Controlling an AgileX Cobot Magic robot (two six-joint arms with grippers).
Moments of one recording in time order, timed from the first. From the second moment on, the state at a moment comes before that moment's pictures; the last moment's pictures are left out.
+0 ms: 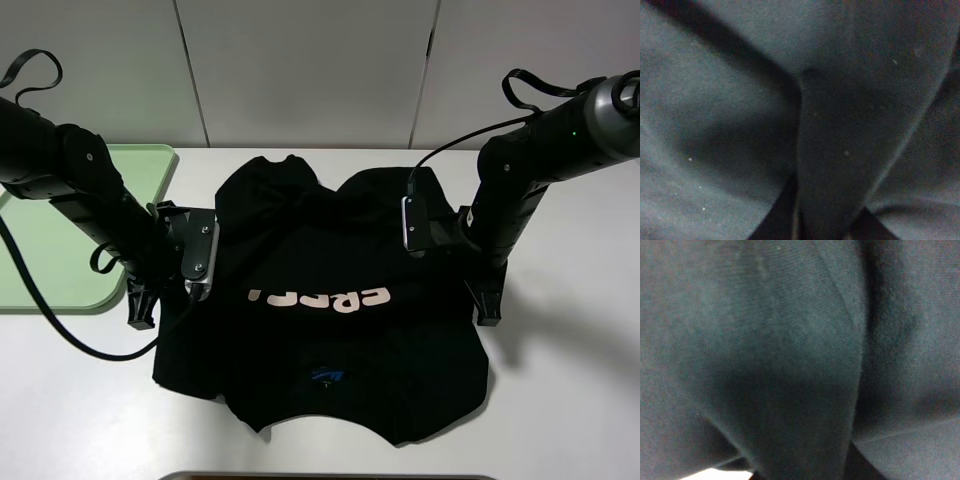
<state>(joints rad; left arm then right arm) -0.35 1.84 -0.83 -0.33 0.31 1.45 0.35 1.95 -0.95 -0.12 0.59 -0.96</state>
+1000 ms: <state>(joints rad) -0.41 1.33 -0.83 -0.29 0.50 1.05 0.35 1.53 -0.95 -0.37 0.54 -0.51</state>
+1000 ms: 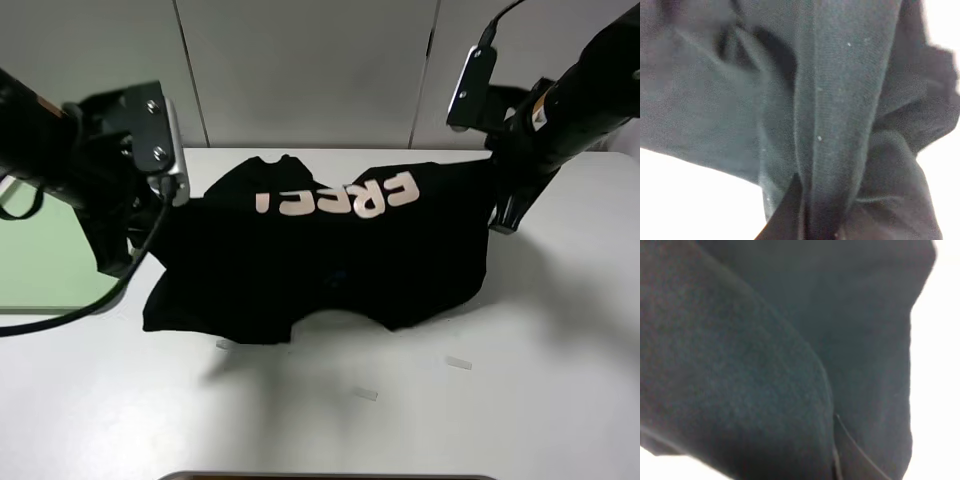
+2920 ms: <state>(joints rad) -0.43 1.67 -0.91 1.49 0.47 -0.20 0.23 1.92 -1.33 -0.56 0.09 -0.56</state>
